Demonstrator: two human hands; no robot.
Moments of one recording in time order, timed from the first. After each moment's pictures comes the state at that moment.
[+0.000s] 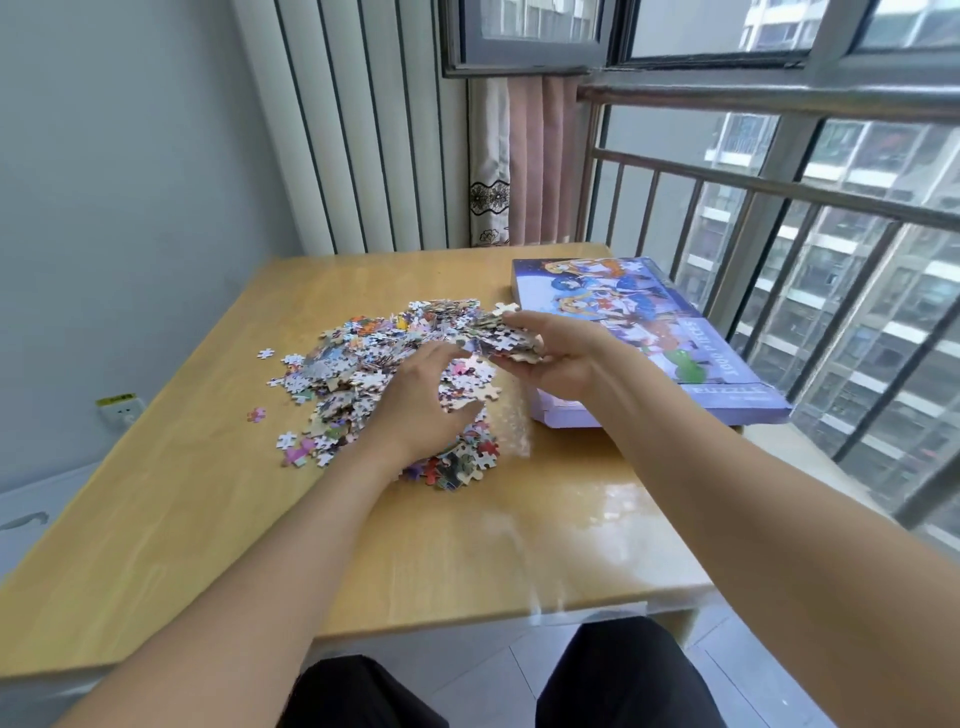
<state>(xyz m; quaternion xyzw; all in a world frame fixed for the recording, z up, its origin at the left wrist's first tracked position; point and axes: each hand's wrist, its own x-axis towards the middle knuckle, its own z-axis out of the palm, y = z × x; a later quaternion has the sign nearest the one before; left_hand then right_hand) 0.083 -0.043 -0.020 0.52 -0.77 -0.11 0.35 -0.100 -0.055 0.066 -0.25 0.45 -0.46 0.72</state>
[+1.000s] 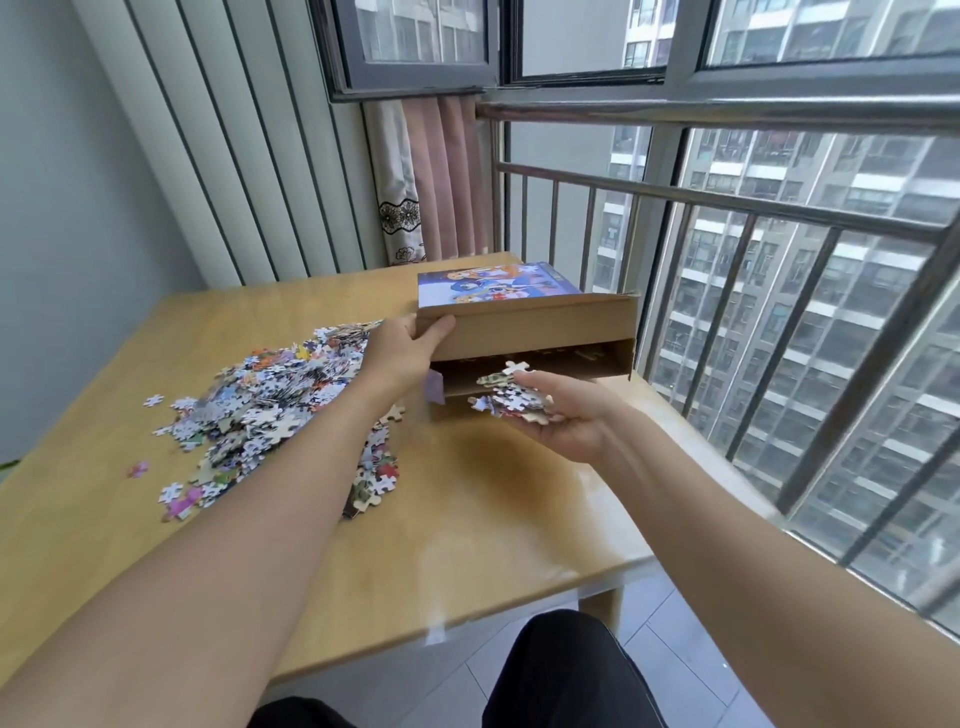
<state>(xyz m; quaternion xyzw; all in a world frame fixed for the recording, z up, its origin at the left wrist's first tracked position) -0.028 -0.095 0.036 0.54 -0.65 -0.32 0.43 -0.212 0.002 0.036 -0.16 0.46 -0.51 0.71</state>
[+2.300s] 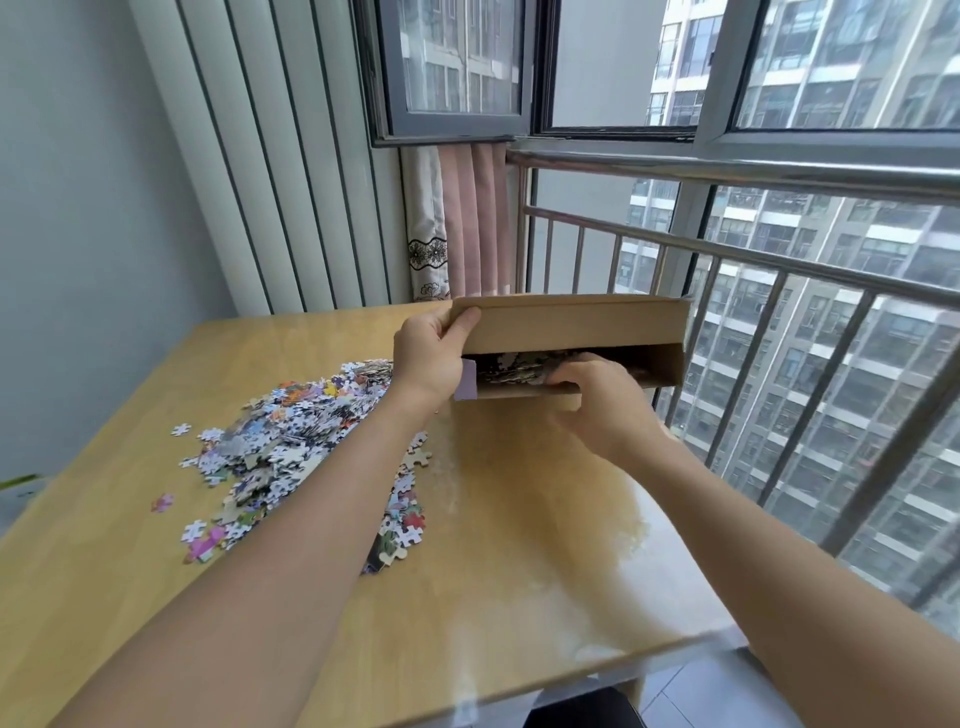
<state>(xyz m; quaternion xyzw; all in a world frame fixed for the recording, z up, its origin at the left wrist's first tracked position) -0.034 -0.091 0.084 0.45 -0.62 -0.33 0.55 -0.237 -0.046 0.048 -0.73 0.62 -0.28 0.00</state>
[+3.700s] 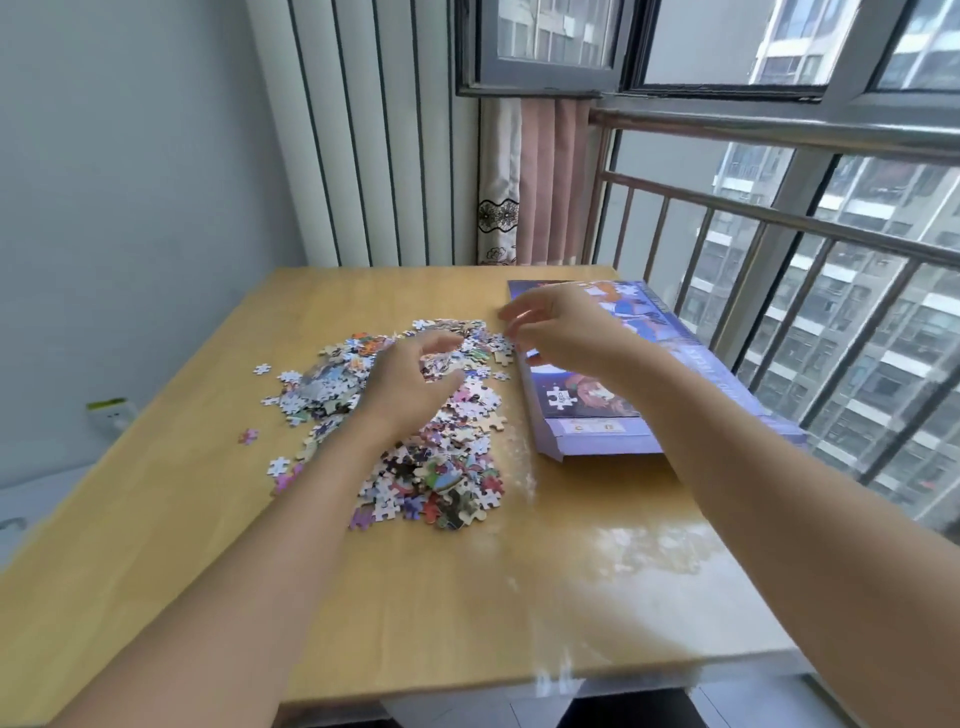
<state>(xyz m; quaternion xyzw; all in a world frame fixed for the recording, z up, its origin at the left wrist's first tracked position) 0.091 -0.073 0.020 0.55 -0.69 -0.21 0.41 -0.111 -0.083 0.094 -0.72 0.54 -0.32 0.29</state>
